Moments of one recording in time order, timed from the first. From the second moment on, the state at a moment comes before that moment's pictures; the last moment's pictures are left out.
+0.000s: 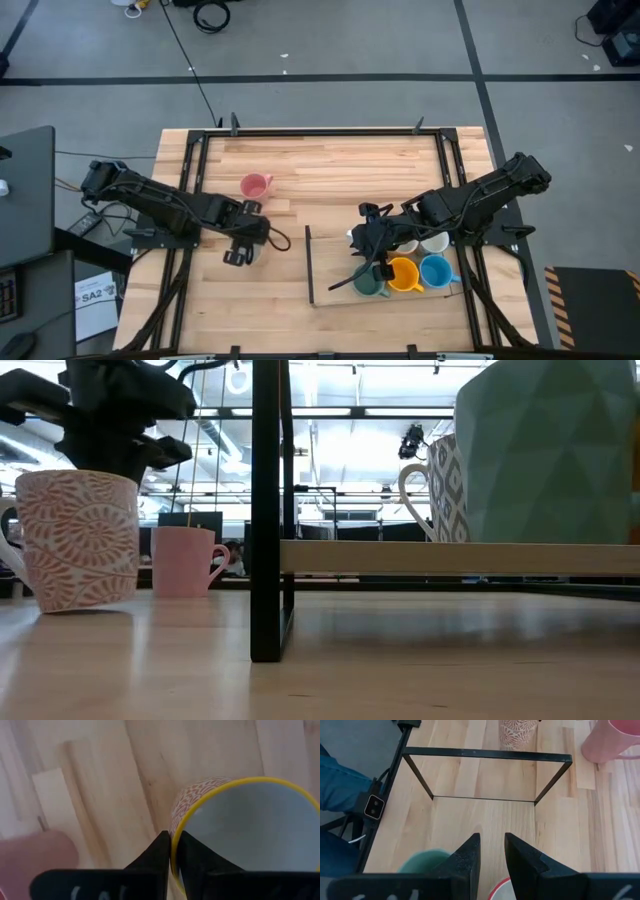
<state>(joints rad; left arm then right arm) -0.24 1.32 0.91 -0.89 -0.09 0.04 0.38 1.50 1.42 -0.79 0.14 0.21</state>
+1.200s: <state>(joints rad) -0.25 1.32 0.91 -0.88 -0.07 0.95 0.38 1.50 1.42 -0.77 0.14 0.21</state>
